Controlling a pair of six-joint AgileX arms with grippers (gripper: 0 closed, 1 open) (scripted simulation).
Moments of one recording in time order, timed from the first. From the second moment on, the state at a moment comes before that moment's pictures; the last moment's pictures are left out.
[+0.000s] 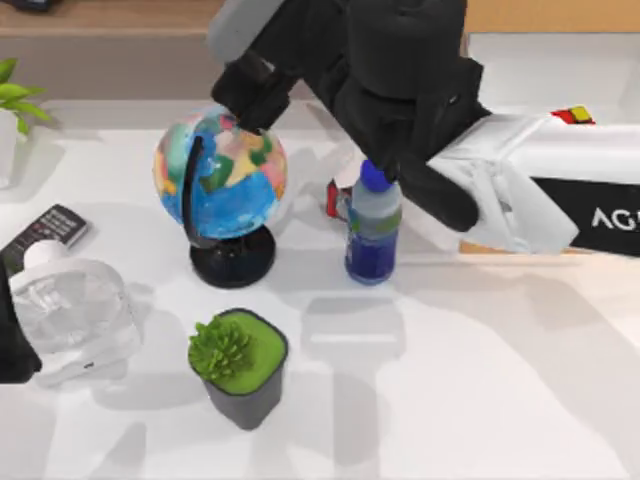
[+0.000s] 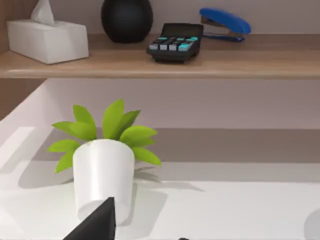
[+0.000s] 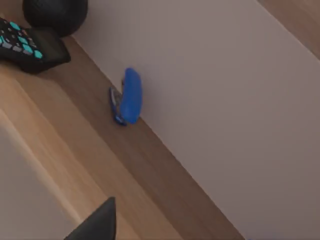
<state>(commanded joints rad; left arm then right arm) 0.00 0.00 0.00 0.00 0.00 0.00 0.77 1.89 1.29 0.59 0.28 -0.73</state>
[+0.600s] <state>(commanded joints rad) 0.00 0.00 0.00 0.00 0.00 0.00 0.74 2.01 1.80 -0.10 0.22 -0.40</state>
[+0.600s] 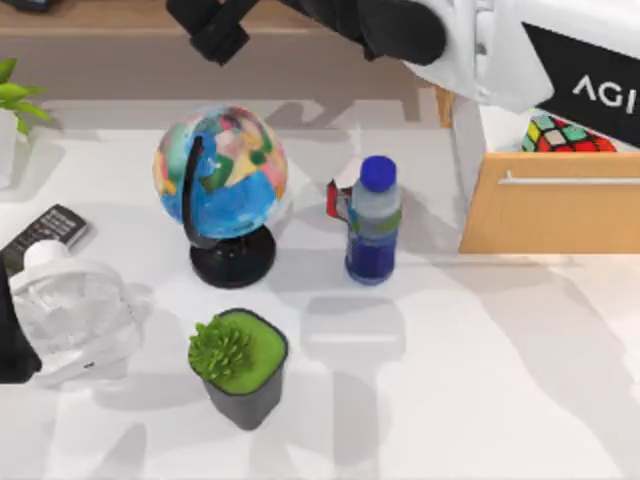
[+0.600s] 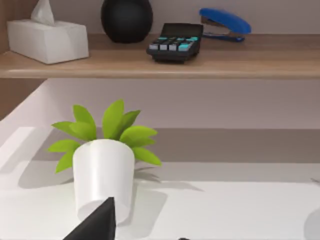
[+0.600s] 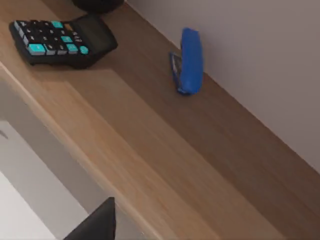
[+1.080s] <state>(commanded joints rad) 0.00 0.00 0.00 0.00 0.00 0.00 0.58 2.17 2.11 -0.84 0.12 -0.22</state>
